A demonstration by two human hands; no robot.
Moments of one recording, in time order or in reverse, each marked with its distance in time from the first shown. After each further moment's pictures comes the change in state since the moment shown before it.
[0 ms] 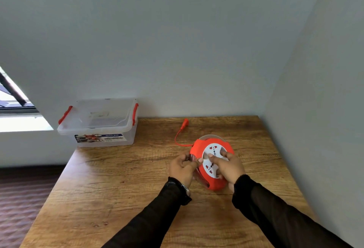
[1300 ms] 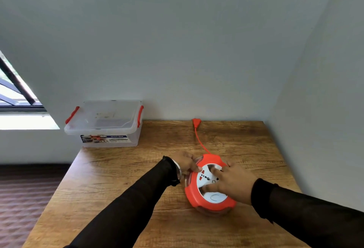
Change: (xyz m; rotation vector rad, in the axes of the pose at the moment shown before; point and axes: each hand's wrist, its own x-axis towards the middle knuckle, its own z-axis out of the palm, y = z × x) left_hand 0.038 0.047 -0.019 0.376 -0.344 -0.371; right_hand 0.000 -0.013 -0.025 -1.987 -0.543 -1.228
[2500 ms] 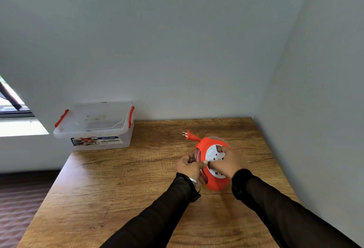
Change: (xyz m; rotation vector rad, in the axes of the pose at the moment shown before) left_hand -0.009 -0.021 0.078 -0.635 0.337 0.228; right_hand 0.006 0.005 0.010 1.251 0.254 1.100
